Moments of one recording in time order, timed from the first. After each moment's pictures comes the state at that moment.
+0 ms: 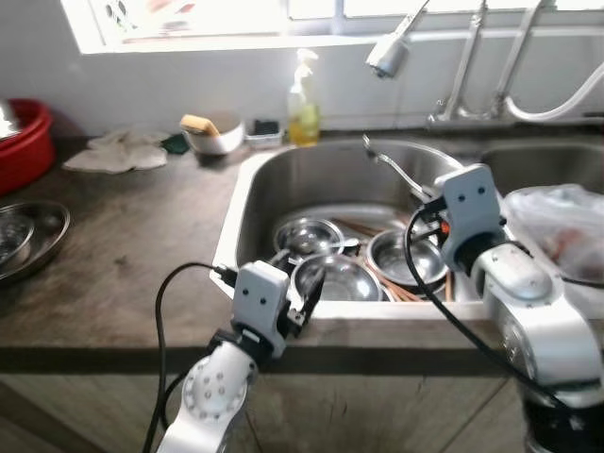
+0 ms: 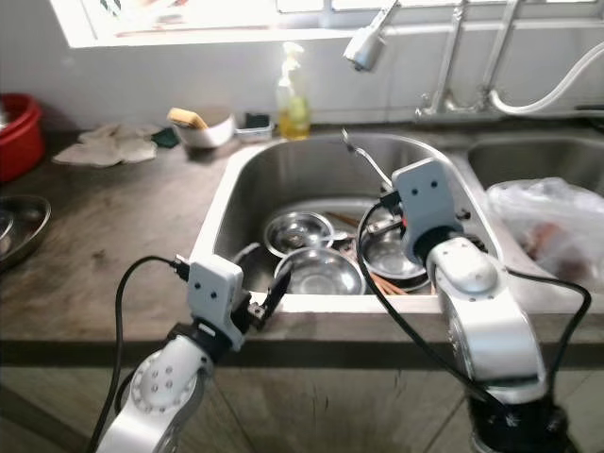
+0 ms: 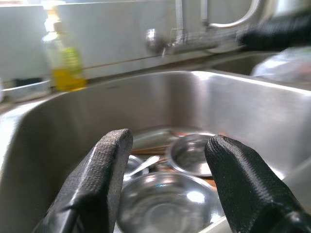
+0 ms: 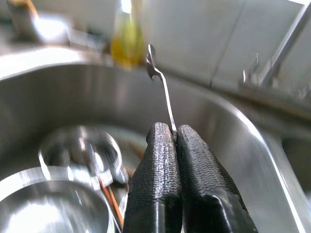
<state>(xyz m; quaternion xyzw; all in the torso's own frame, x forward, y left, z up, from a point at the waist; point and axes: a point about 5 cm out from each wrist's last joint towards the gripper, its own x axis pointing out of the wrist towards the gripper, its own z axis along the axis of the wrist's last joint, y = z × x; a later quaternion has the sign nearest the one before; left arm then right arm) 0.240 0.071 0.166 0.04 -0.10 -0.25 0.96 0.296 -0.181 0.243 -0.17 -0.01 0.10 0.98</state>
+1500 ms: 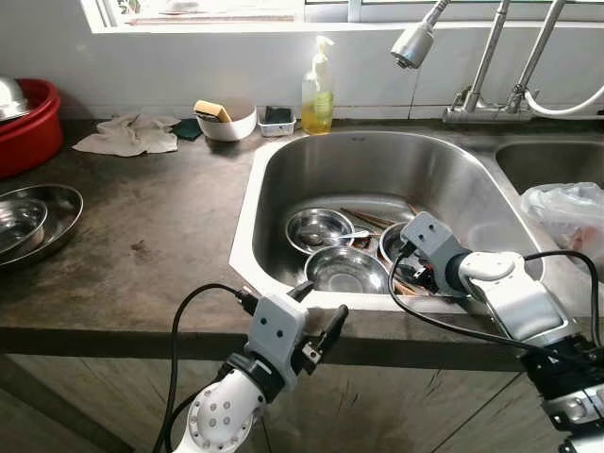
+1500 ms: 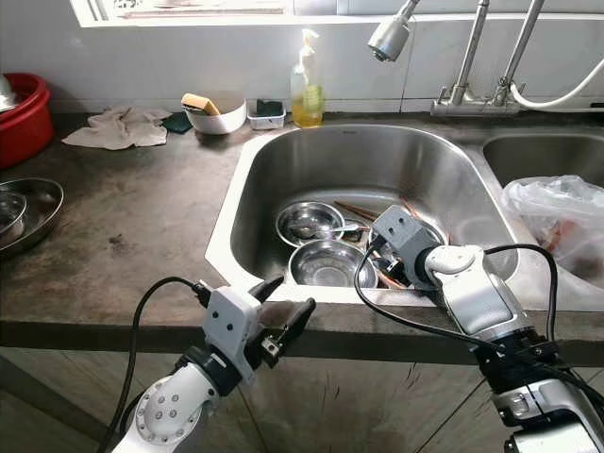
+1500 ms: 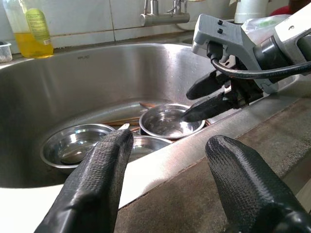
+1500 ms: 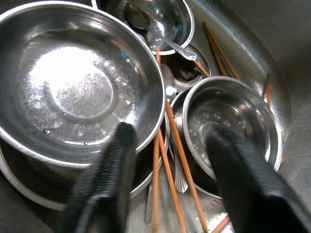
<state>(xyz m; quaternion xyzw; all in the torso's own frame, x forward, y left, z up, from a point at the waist) 0.217 0.063 0.146 0.05 -0.06 -0.32 0.94 0.337 -0.198 0.173 -0.28 0.23 0.22 0.91</state>
